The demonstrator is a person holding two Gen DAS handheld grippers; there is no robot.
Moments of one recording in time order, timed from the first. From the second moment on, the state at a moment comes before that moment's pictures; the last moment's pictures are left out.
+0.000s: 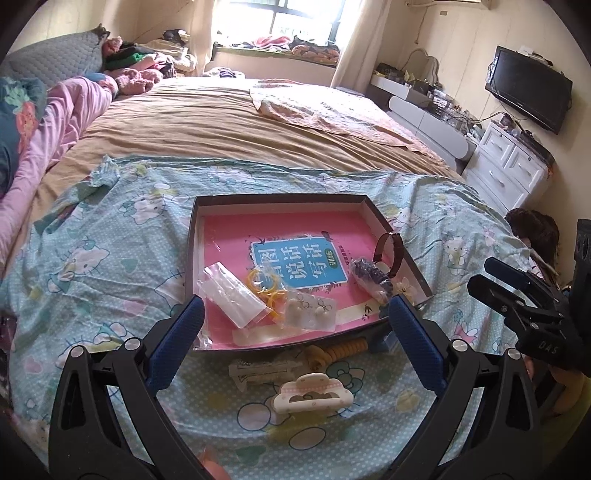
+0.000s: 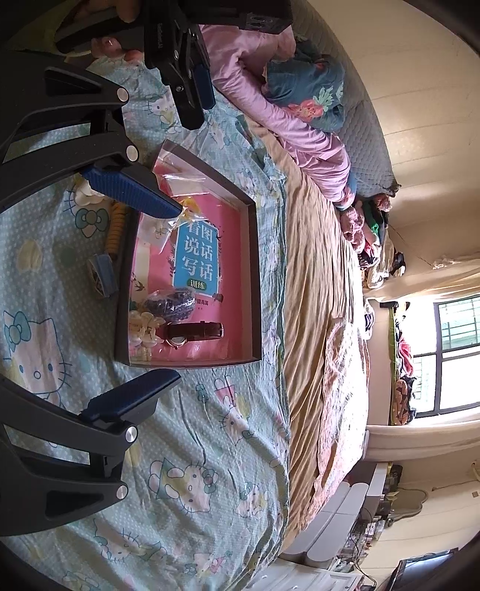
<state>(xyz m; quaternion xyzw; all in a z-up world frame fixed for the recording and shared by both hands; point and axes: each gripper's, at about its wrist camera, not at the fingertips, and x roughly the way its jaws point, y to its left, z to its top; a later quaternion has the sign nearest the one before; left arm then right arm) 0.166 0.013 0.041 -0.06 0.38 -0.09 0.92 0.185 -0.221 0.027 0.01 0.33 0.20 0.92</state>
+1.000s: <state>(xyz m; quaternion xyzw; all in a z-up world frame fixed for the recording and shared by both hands) 0.099 0.028 0.049 -0.08 0.35 -0.04 0.93 0.133 -0.214 0.039 -0.01 0.32 0.24 0.92</state>
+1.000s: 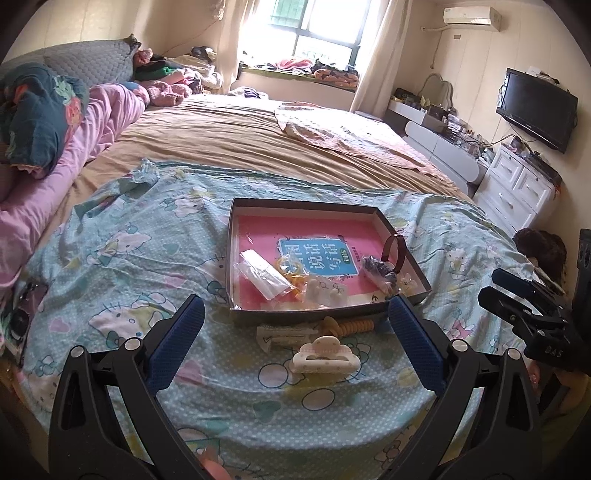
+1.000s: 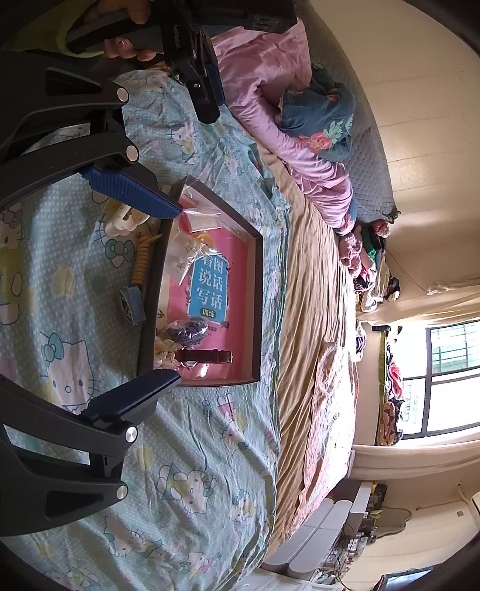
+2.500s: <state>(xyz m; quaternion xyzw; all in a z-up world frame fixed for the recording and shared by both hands) 0.103 -0.024 -0.053 -0.01 0.46 -0.05 0.89 0.147 -0.238 -0.039 -0.01 0.40 0.24 0.89</state>
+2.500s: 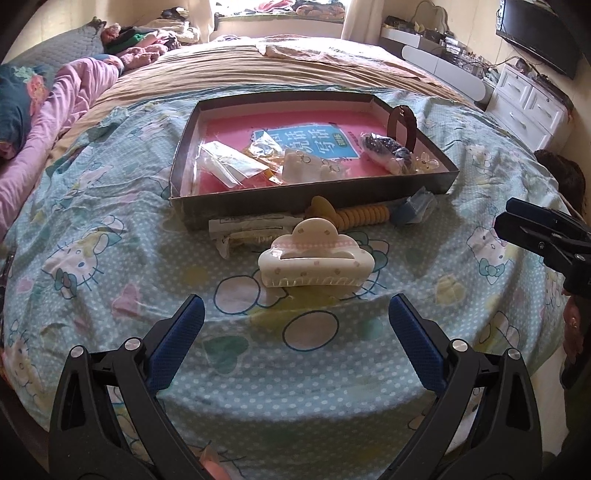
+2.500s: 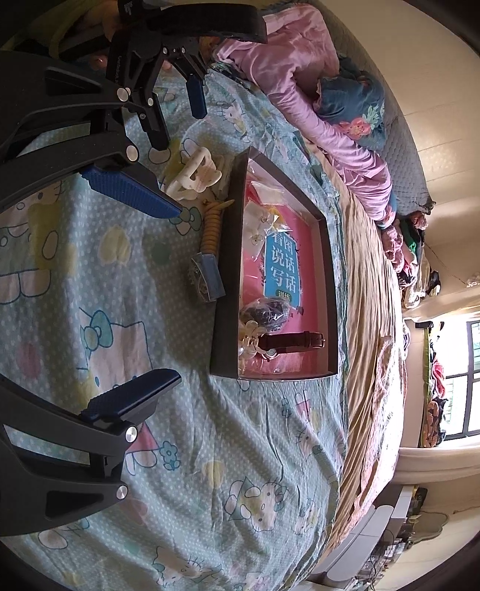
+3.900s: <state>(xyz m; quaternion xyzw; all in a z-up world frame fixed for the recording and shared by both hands) 0.136 -0.027 -0.081 -0.03 0.47 -0.06 0.88 0.207 -0.199 -0.087 0.00 0.44 0.29 0.85</state>
